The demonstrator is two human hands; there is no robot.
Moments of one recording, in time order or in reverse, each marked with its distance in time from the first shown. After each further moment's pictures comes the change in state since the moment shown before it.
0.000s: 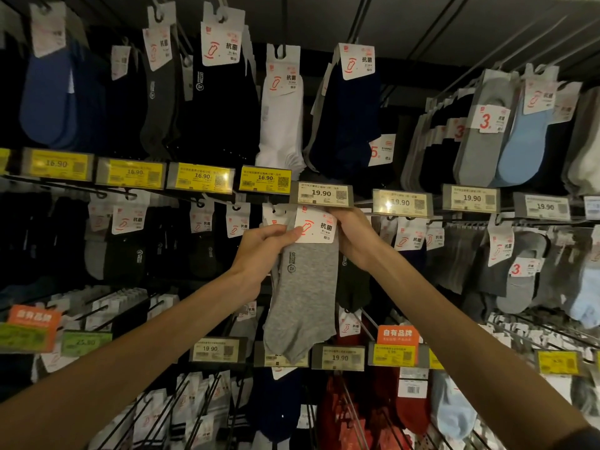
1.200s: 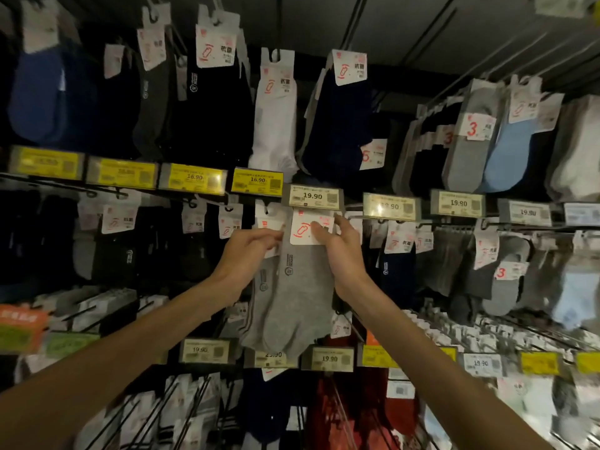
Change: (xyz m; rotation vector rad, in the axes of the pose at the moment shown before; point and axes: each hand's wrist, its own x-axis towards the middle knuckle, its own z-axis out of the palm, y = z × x) left_hand 0.003 -0.004 -0.011 0.220 0.038 0.133; right_hand -0.037 0.021 0.012 -0.022 0.185 -0.107
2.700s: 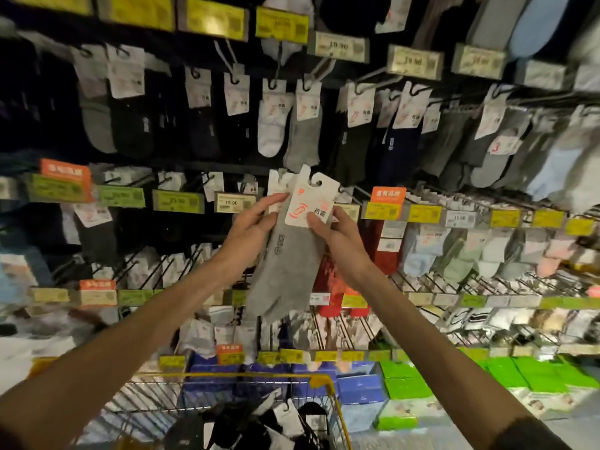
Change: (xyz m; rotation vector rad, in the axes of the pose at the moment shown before) left_hand -0.169 -0.092 -0.040 -0.175 -0.202 -0.153; right_hand -0.194 0.097 -0.008 -0.085 -0.051 0.247
